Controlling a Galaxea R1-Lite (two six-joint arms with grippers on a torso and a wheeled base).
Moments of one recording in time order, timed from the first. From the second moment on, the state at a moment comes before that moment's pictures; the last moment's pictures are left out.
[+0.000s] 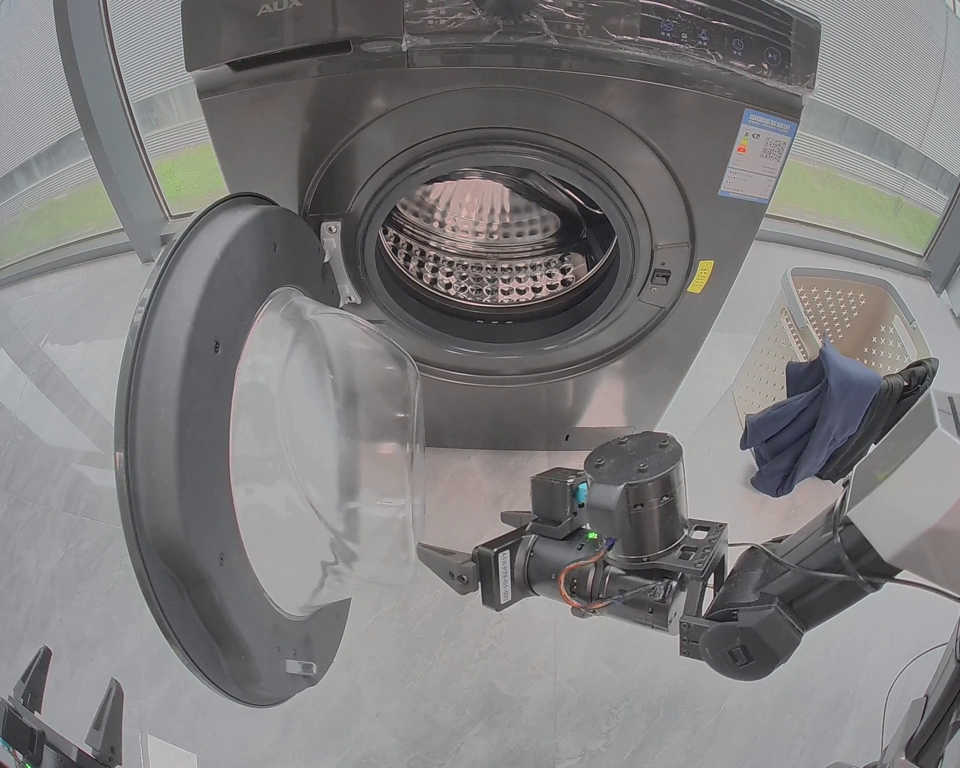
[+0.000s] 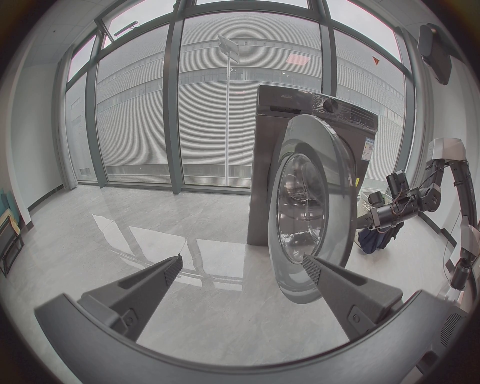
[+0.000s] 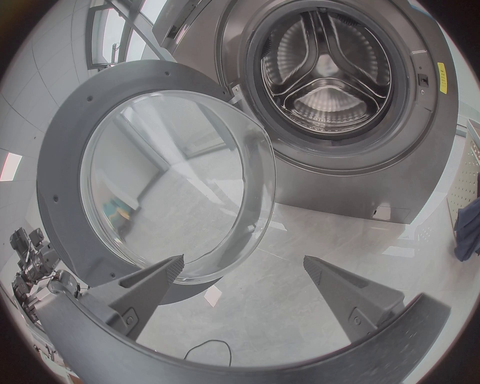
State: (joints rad) left arm 0.00 0.02 -0.02 0.00 0.03 -0.06; right arm 0.84 2.03 -0.88 -0.82 -0.02 0.28
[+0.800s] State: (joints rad) left arm 0.00 0.02 -0.02 0.00 0.01 0.00; right arm 0.82 2.09 -0.97 -0.83 -0.02 0.28
